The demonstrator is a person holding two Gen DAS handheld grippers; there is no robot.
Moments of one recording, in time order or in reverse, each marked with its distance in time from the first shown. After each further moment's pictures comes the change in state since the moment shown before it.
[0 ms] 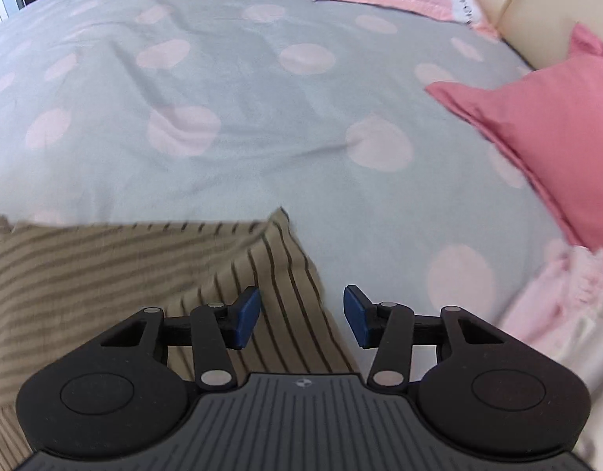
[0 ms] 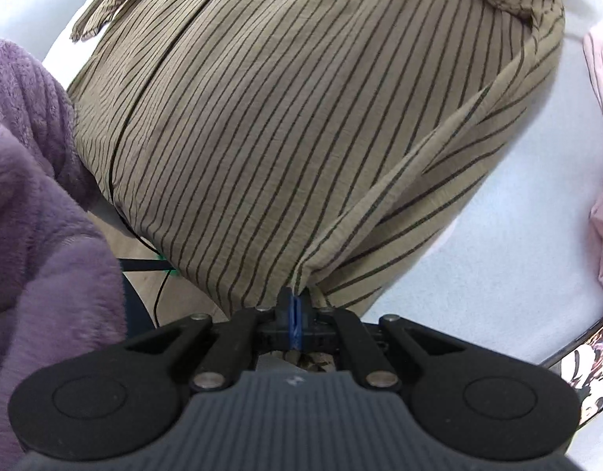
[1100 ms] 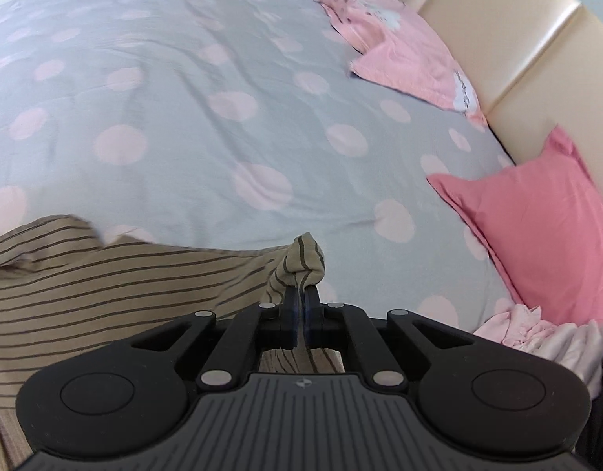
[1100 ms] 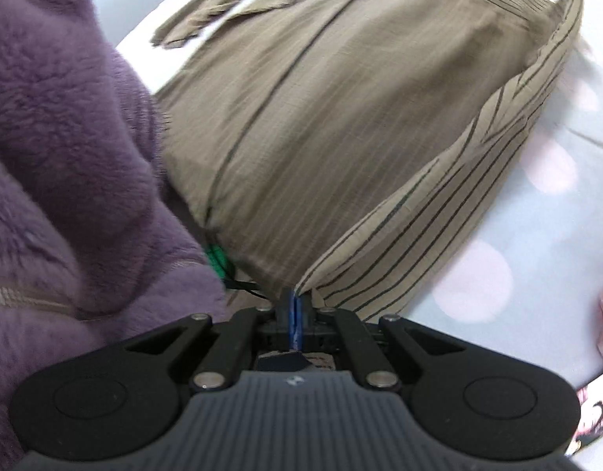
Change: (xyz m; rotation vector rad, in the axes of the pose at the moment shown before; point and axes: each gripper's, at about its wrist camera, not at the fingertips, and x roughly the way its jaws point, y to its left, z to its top) left arm -0.104 0.115 0.004 -0.173 -0.114 -0.169; right arm -0.044 0.079 0.019 -0.186 -0.086 0.073
